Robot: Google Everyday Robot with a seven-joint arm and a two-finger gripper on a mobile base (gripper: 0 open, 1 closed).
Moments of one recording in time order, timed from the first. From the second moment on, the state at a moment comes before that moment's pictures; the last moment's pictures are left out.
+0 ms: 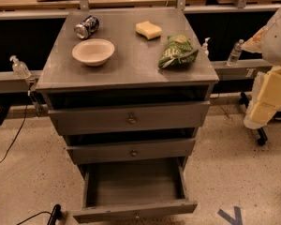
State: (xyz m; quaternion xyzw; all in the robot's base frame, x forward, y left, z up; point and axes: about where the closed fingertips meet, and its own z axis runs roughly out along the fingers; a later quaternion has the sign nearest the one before) arm 0.438 -0.217 0.977 -0.60 0.78 -0.04 0.16
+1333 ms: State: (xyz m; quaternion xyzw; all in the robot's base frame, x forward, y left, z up) arm 0.629 -0.259 0.967 -0.61 0.75 -0.13 0.22
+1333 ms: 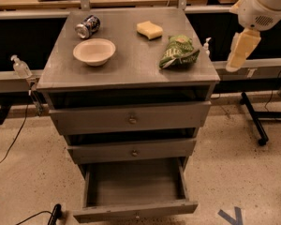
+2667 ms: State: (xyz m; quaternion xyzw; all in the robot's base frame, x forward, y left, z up) arm 0.782 -0.198 0.885 -0.63 0.72 -0.06 0.29
